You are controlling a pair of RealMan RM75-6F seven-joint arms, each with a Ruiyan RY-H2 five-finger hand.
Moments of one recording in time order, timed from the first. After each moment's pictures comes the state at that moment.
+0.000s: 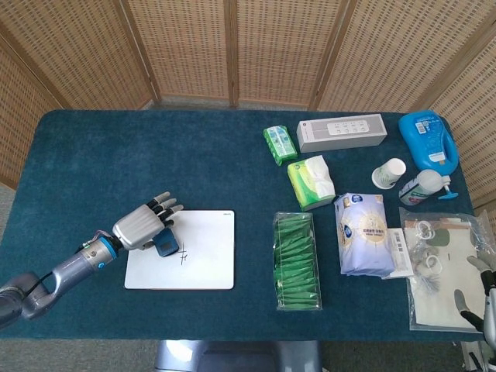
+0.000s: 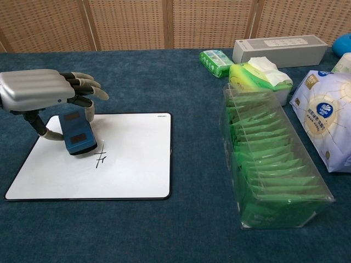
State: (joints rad) left arm -0.76 -1.44 0.12 -1.09 1.77 1.02 -0.05; right arm -0.13 -1.15 0.08 -1.64 -1.48 1.70 -0.14
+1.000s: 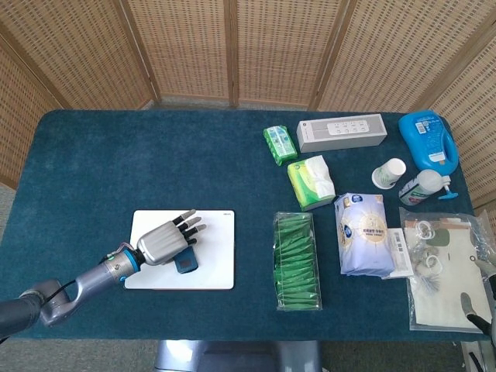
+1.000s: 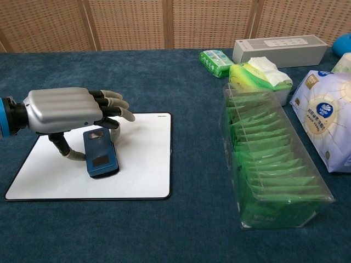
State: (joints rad) left arm -0.80 -1.47 0.13 -1.23 1.78 0.97 0.10; right arm -0.14 -1.15 0.08 -1.62 -1.48 1.71 -0.10
